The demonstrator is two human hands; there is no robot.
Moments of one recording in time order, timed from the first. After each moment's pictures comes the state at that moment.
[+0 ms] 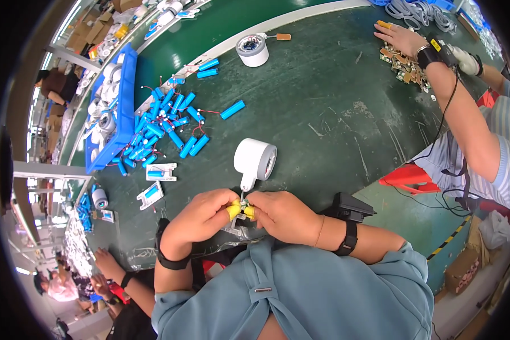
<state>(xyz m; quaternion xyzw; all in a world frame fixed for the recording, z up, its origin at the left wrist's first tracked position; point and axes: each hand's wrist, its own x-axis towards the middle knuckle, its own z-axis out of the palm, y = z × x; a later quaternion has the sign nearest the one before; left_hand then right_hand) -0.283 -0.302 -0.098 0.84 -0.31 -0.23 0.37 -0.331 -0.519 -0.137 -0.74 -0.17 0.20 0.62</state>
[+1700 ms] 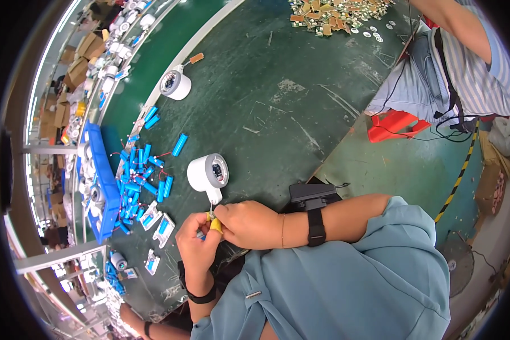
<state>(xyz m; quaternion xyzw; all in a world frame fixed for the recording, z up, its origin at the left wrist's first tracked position) -0.314 -0.345 -0.104 0.91 -0.17 -0.05 0.38 -0.342 -0.504 -0.153 -0.81 -0.17 -0.04 0.56</state>
